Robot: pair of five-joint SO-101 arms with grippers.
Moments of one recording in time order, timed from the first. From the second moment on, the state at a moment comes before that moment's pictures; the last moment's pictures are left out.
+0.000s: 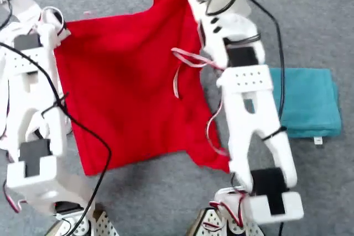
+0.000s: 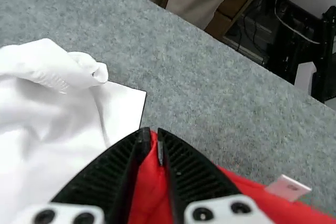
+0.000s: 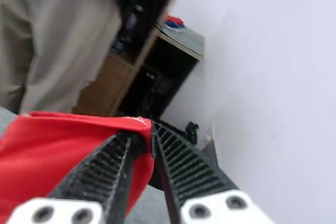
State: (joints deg) left arm -16.5 10.1 -12.7 46.7 10.3; right arm -9.3 -4.4 5.4 9.6 20.4
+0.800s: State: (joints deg) left arm -16.4 13.6 -83.2 95.6 10.4; right arm -3.0 -27.0 -10.4 42.2 -2.8
